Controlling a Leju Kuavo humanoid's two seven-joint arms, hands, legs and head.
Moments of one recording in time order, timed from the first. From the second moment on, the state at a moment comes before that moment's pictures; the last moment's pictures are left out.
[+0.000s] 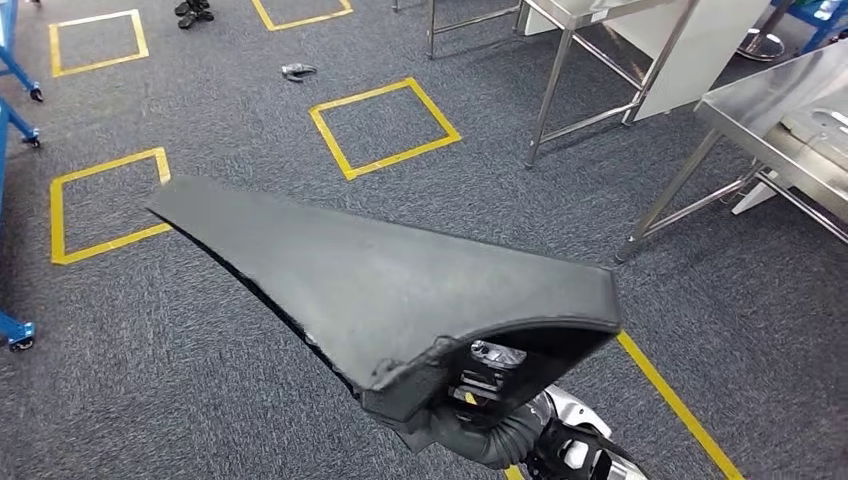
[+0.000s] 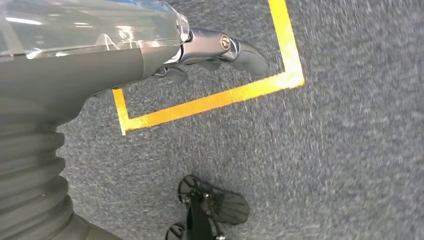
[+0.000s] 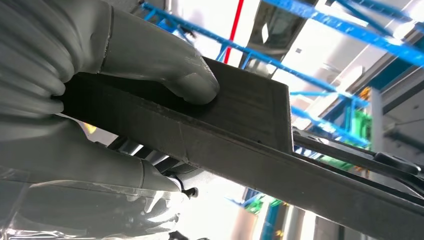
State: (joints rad) left arm -0.05 0.14 -0.70 -0.14 1.06 0.28 -0.36; right arm -0.17 -0.13 0.64 -1.81 0.11 0.18 -0.64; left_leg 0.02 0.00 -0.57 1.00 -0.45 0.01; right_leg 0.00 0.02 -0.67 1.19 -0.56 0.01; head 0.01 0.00
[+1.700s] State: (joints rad) left arm -0.06 0.09 -0.74 -0.14 1.08 0.26 -0.37; right arm -0.21 -0.13 0.67 -1.75 0.06 0.23 -0.61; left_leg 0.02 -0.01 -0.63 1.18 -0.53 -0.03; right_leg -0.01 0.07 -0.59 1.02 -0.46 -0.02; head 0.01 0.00
